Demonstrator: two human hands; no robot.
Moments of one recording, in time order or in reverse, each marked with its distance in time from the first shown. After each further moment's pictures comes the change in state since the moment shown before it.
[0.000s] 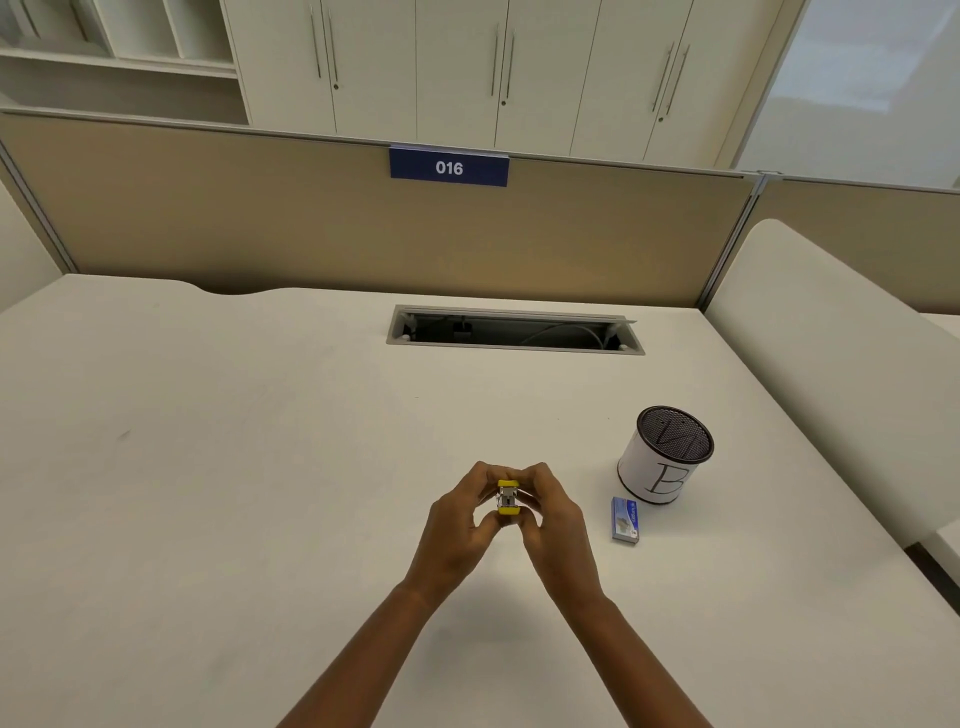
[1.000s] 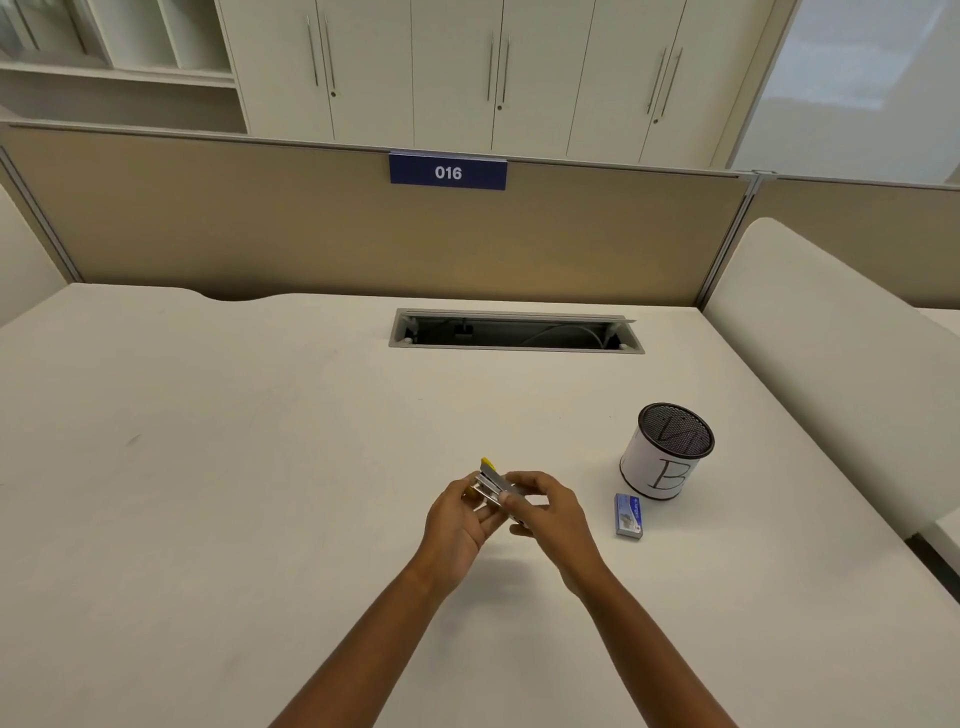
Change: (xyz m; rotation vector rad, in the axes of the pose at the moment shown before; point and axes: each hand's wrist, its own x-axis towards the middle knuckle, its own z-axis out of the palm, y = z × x) left_hand 0.011 -0.003 -0.002 -1.132 0.185 -0.781; right_hand 0.008 -0.013 -0.005 0.374 -0.116 0.456
